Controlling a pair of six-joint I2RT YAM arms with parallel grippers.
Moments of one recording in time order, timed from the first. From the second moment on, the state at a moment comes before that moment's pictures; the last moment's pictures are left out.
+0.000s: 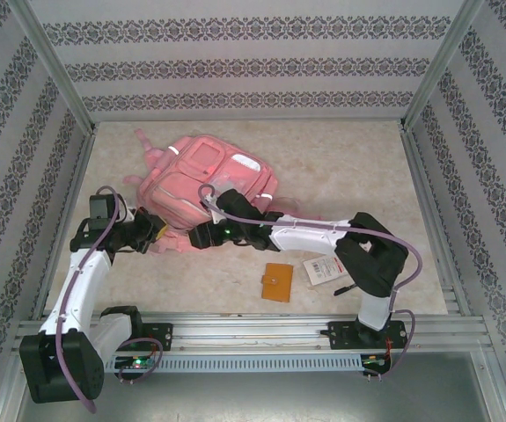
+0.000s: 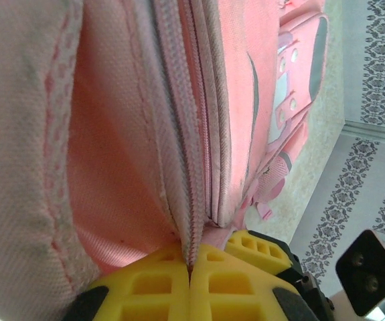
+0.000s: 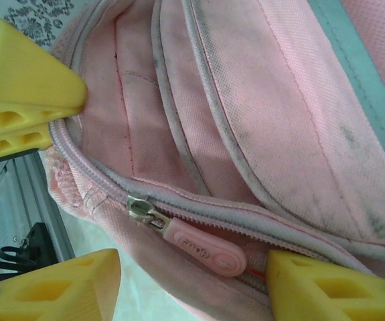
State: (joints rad) left arm 0.13 0.97 0.66 -0.60 0.61 -0.92; right arm 0.94 1.84 1.14 0.06 -0.34 0.57
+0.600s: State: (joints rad) left arm 0.13 0.96 0.64 -0.59 0.63 -0.92; right arm 0.93 1.89 1.13 0.24 -0.55 0.56
